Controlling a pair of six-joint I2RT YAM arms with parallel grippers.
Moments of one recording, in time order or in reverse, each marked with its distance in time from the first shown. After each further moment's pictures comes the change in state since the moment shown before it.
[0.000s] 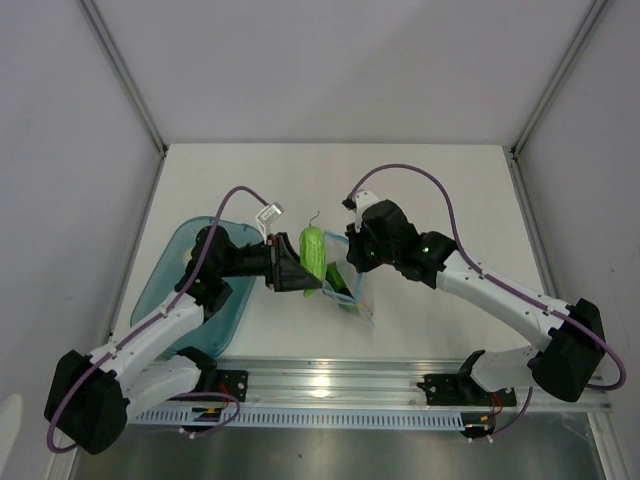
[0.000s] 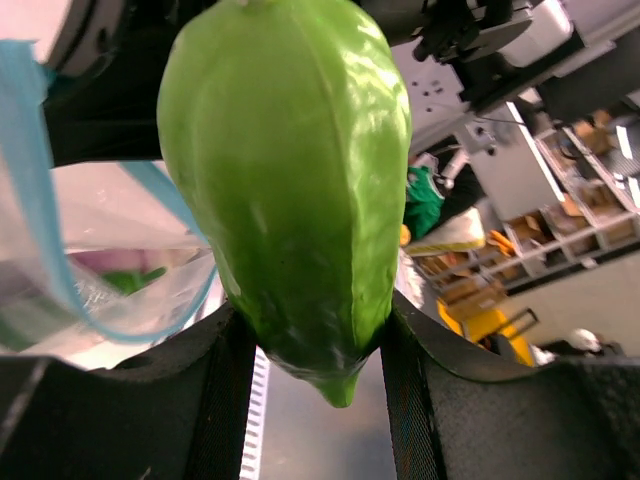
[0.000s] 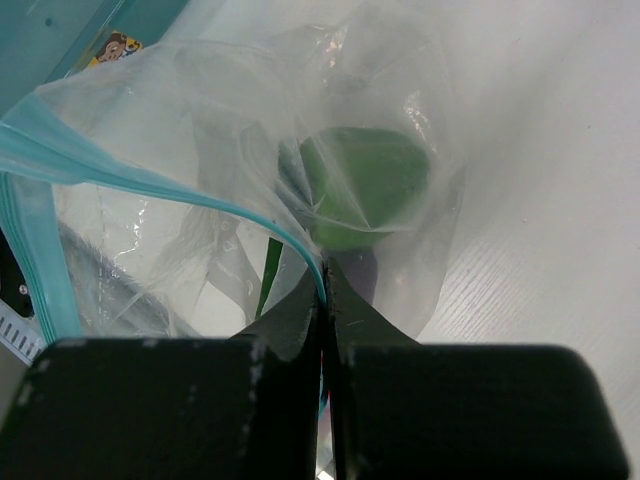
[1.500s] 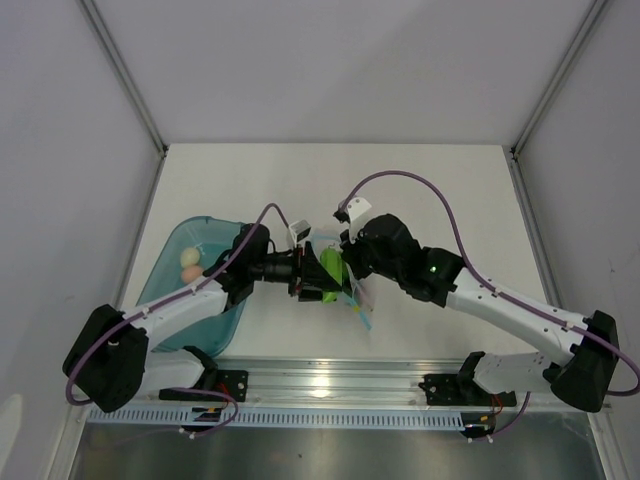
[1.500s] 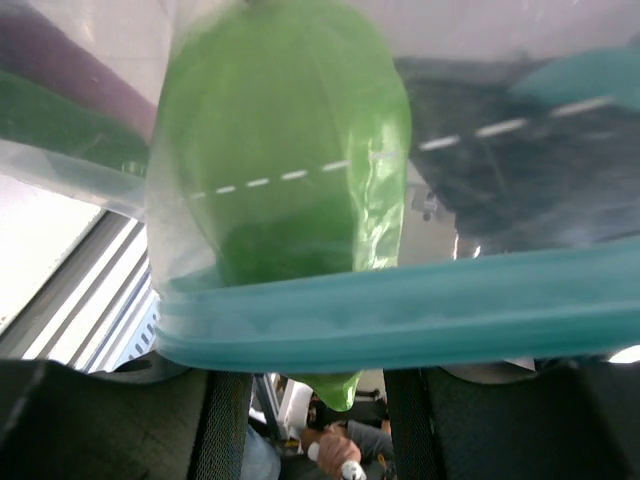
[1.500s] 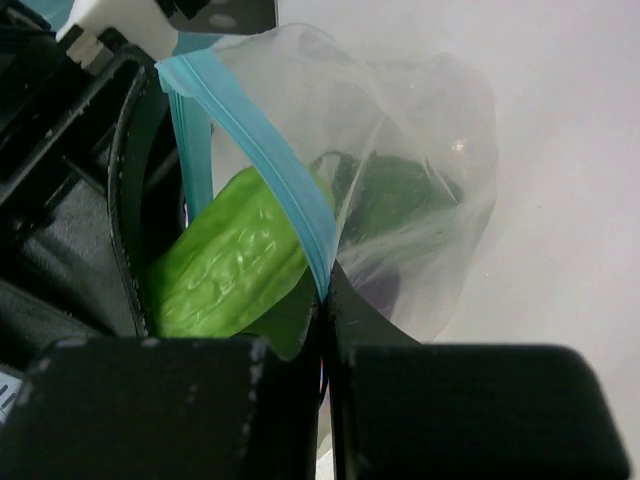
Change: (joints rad) left arm -0.107 0.266 0.026 -0.158 -0.103 -0.335; right arm 0.116 -0.098 -0.048 0.106 0.123 -0.151
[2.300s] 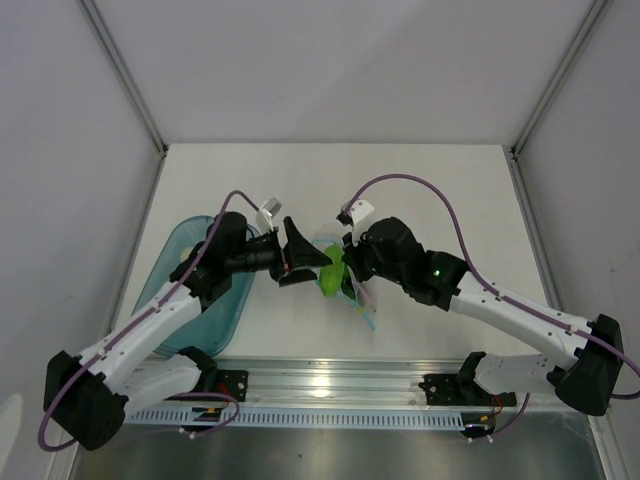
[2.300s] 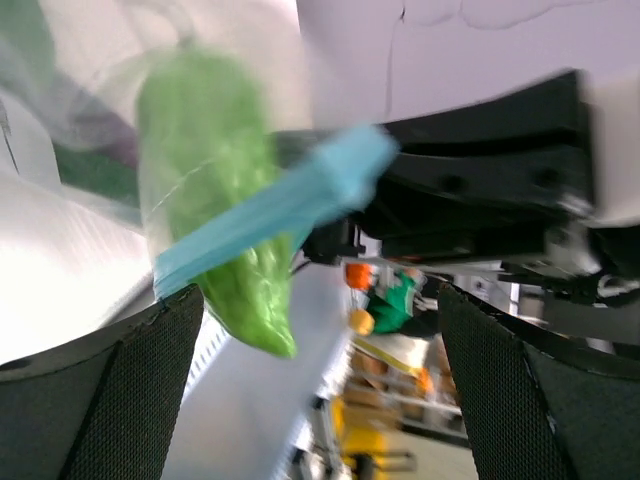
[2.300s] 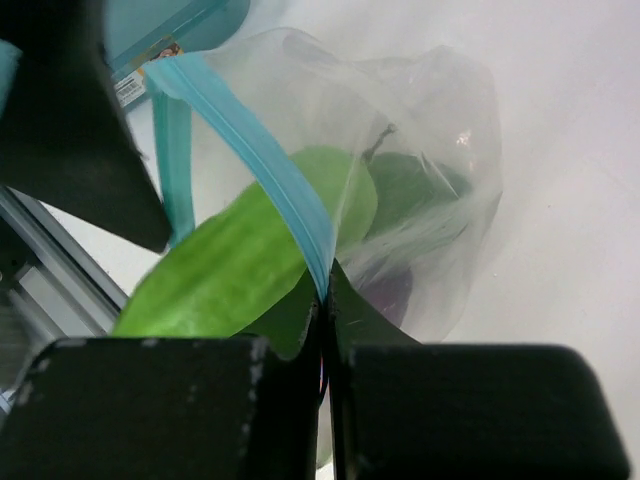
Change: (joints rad) left arm 0.056 -0.185 0.126 -0.349 -0.222 0.132; right arm 0.006 -0.033 -0.043 0.029 -0.018 0.002
